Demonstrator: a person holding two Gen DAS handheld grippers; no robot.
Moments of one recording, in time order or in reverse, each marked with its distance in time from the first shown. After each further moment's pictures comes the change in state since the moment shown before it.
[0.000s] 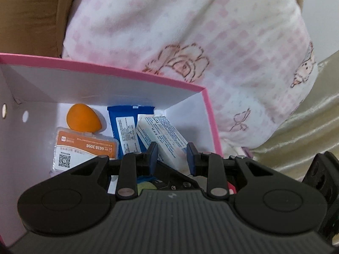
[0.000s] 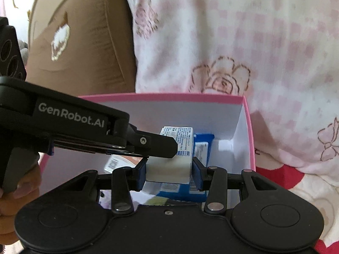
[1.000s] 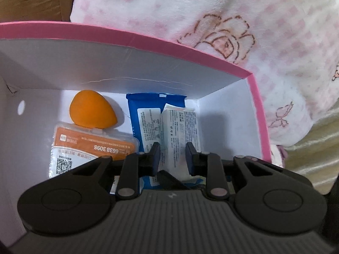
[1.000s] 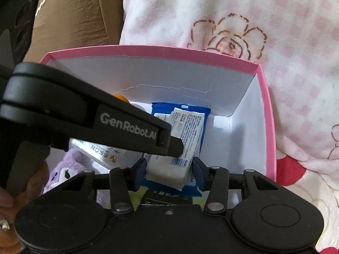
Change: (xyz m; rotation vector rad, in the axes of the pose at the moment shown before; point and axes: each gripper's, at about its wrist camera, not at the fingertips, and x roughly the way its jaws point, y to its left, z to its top) left arm 0.059 0.010 -0.004 -0.026 0.046 0.156; right arm 0.049 0.005 -0.005 -0.079 0.184 -0.100
